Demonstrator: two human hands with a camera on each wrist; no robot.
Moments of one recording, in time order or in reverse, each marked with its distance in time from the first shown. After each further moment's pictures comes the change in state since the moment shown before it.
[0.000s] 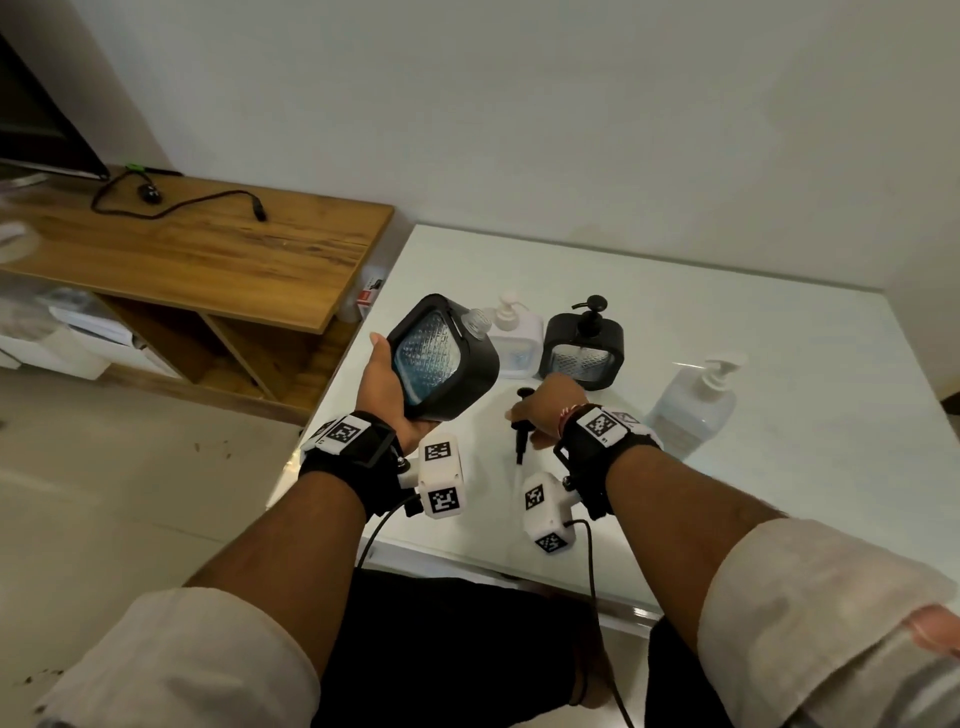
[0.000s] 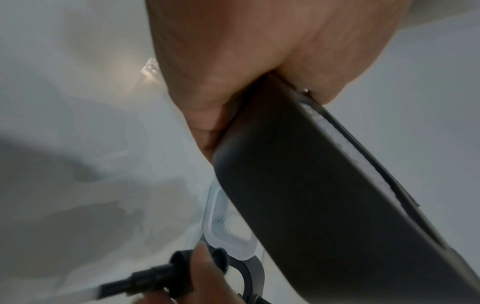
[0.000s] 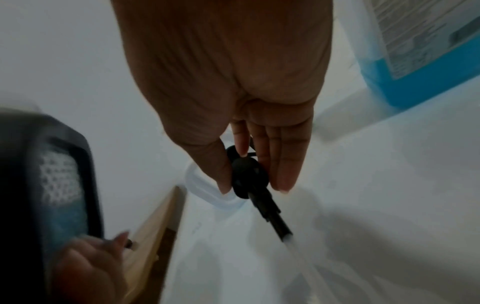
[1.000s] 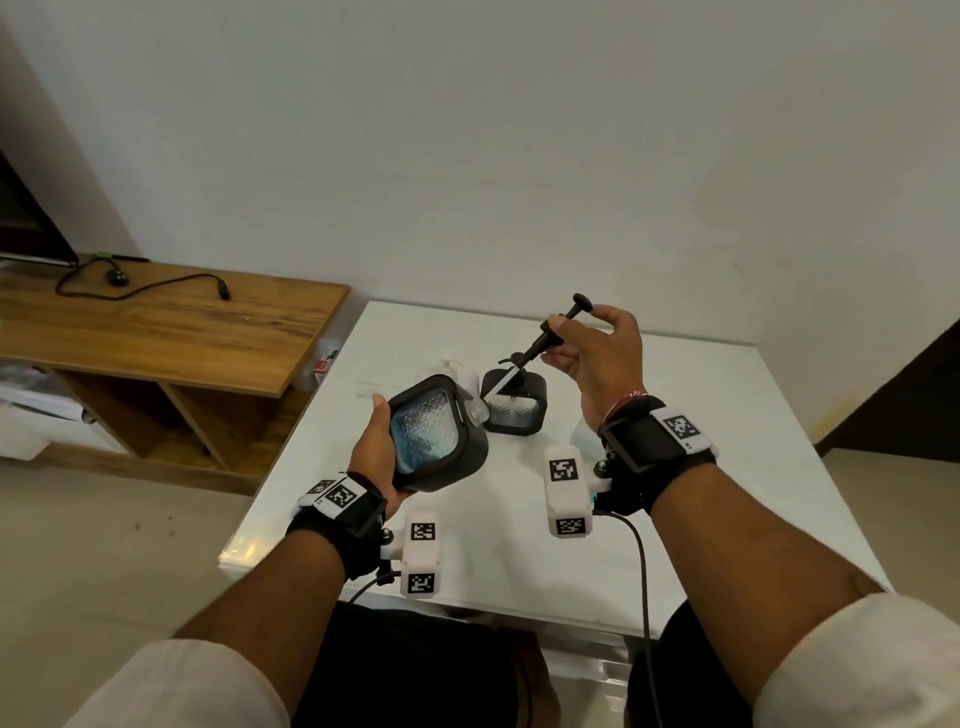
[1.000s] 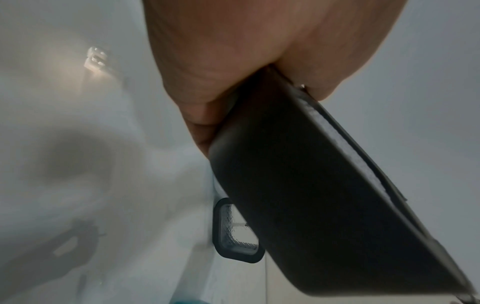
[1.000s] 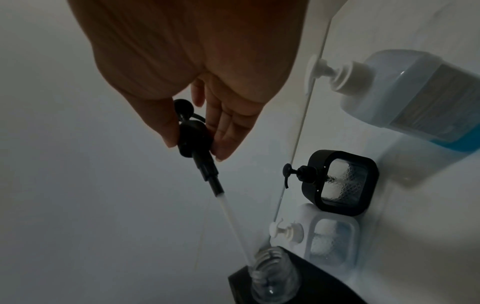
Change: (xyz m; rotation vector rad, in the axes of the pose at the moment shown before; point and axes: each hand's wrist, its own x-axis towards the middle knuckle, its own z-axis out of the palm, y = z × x) left_hand -0.029 -0.038 0.016 0.164 -0.109 -0.027; right_hand -0.124 -0.012 -0.131 1.173 0.364 -0.519
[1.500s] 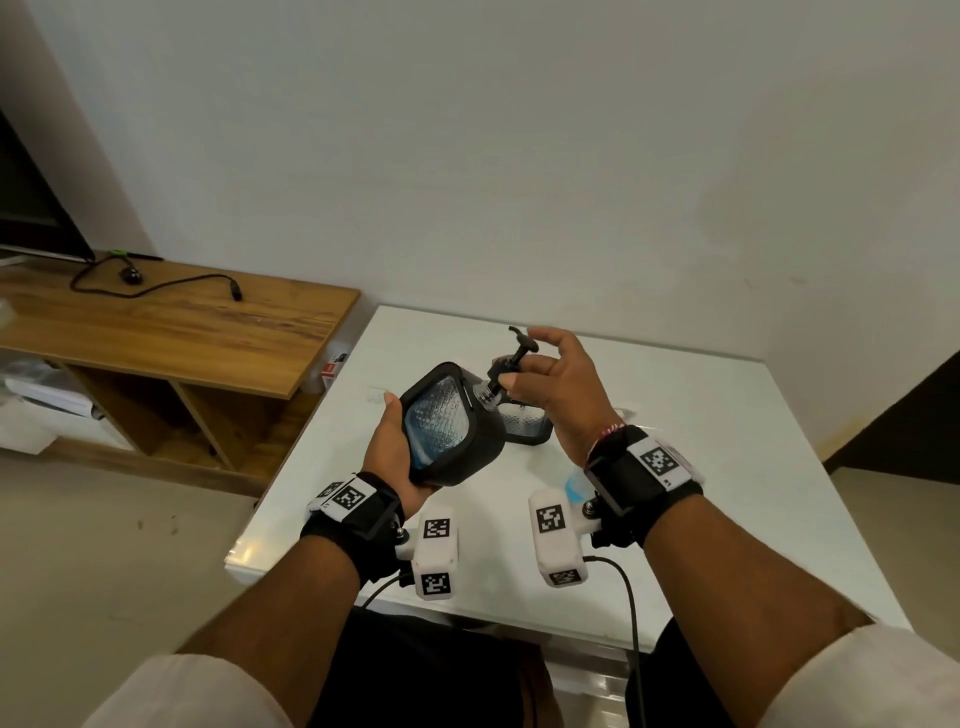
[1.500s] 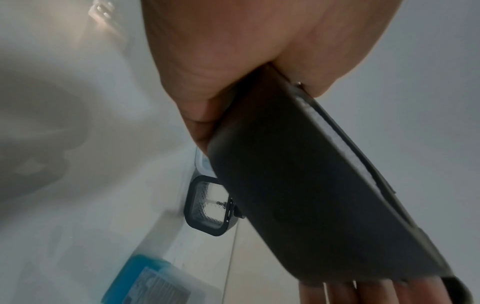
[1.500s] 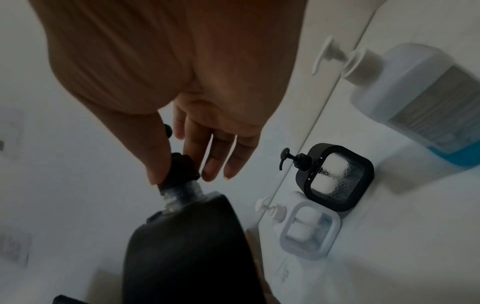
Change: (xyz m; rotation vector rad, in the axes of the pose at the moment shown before) left_hand -0.015 0.005 0.015 -0.137 -0.084 -0.009; right_hand -0.024 0.025 0.019 -0.237 -0.370 0.024
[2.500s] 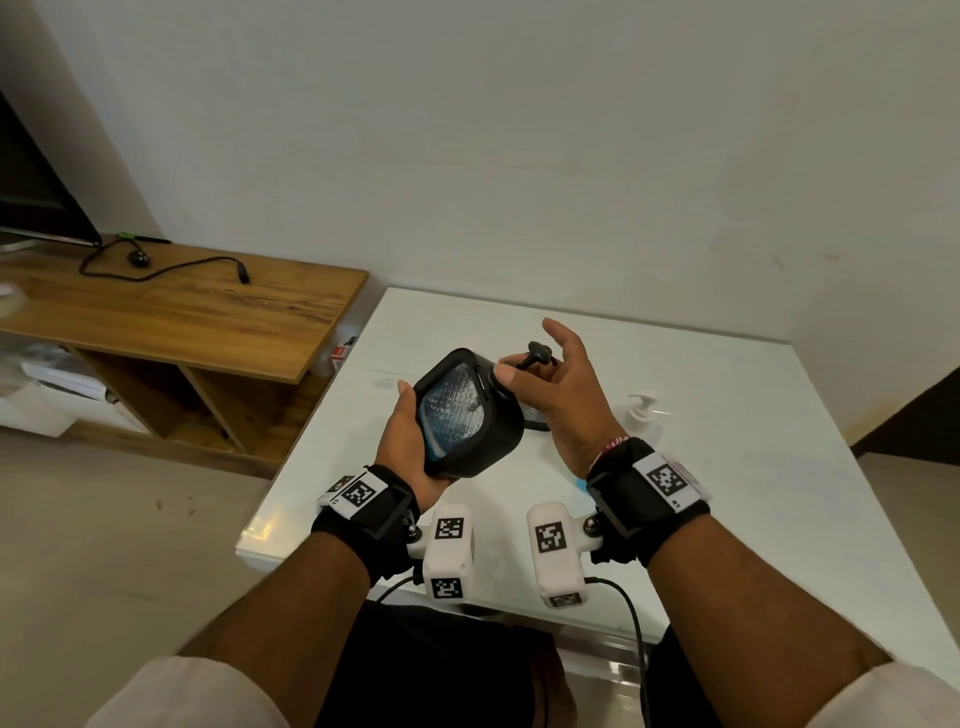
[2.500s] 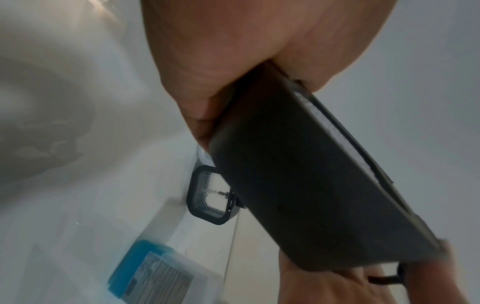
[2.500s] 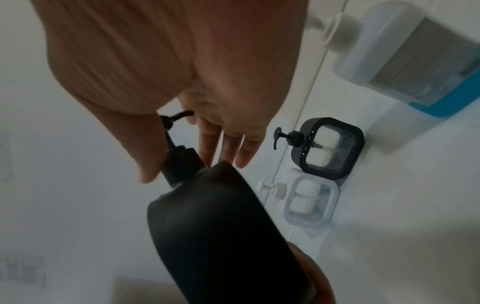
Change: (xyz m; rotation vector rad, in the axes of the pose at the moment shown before) left_hand -0.005 -0.007 0.005 -0.019 0.014 -0.009; right_hand -0.006 0.023 0.005 0.019 0.003 0.047
